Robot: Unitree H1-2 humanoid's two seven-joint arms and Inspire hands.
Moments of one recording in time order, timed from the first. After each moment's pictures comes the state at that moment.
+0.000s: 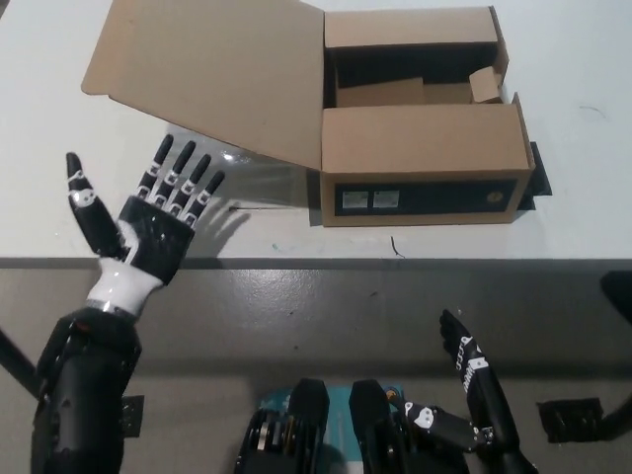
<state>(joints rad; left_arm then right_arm) -0.51 0.09 0.30 0.35 -0.92 0.31 -0.25 -0.05 0.01 0.13 0.36 -0.07 -0.41 -0.04</state>
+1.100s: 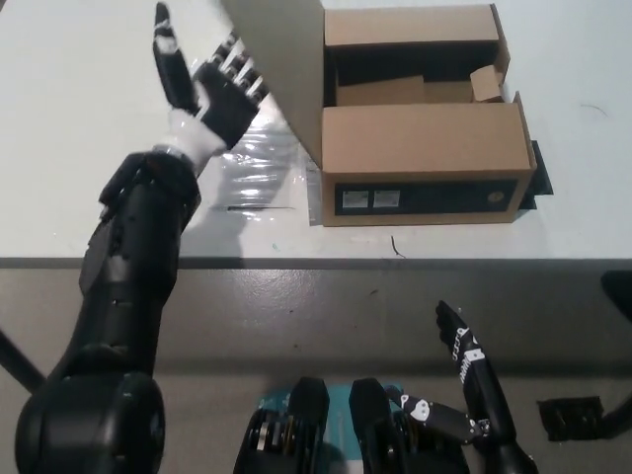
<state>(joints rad) -1.00 0.10 0.25 0.85 -0.71 0.21 -0.26 -0.08 0.00 0.14 0.36 -0.08 -0.42 -0.05</state>
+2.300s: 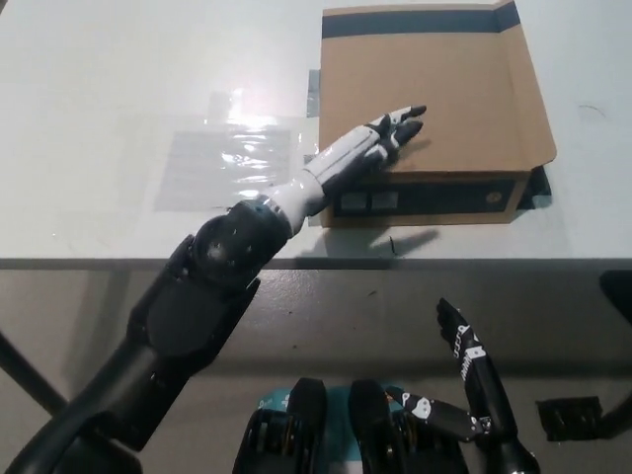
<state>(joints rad) -0.83 0.17 -0.44 0.49 0.00 -0.08 -0.19 -0.08 0.00 0.14 0.36 -0.08 -0.42 -0.05</state>
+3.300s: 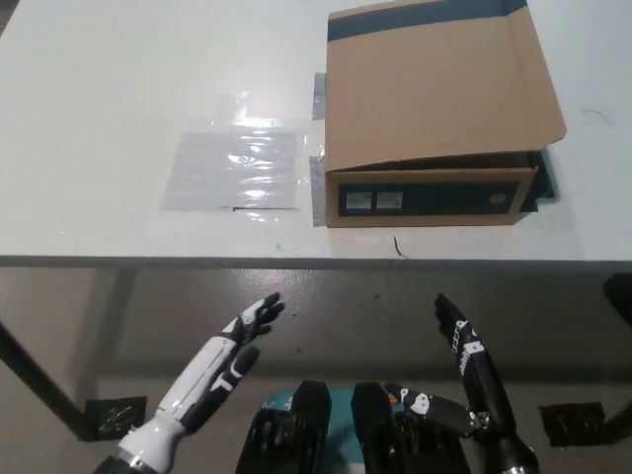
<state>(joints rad) -0.07 0.24 -0.18 0.03 0.08 -0.26 -0.19 -0.09 0.00 0.14 0.36 -0.08 -0.42 -0.05</state>
